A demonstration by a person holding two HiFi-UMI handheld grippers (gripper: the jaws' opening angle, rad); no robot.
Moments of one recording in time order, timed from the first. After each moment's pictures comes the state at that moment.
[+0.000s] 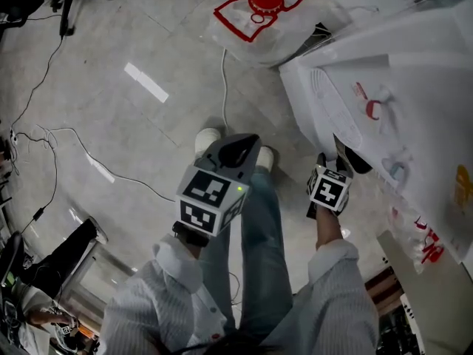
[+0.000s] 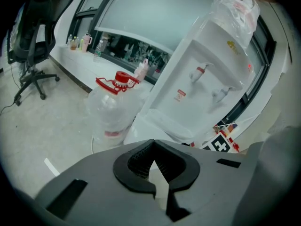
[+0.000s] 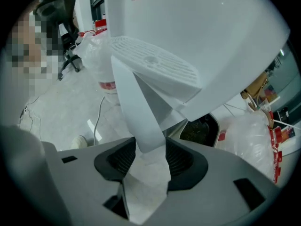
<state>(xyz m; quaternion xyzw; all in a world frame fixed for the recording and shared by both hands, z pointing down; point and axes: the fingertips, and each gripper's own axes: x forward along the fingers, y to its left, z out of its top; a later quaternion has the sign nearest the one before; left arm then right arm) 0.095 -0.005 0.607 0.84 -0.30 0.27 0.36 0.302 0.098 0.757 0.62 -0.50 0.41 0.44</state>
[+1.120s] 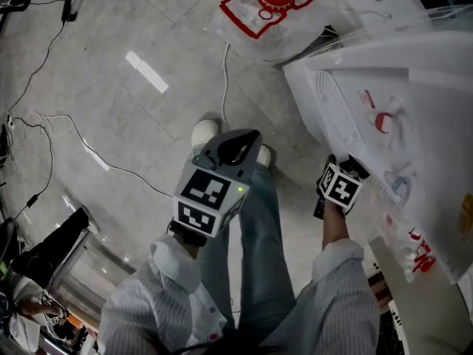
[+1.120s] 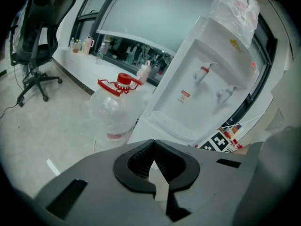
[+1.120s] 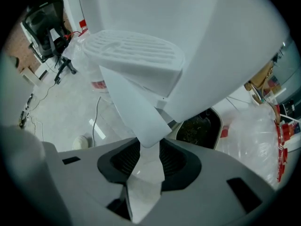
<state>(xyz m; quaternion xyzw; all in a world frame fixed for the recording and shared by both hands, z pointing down) 0.096 -0.013 0.615 0.84 -0.32 0.27 0.35 0.337 0.099 0.775 0.61 -0.48 0.45 0.44</state>
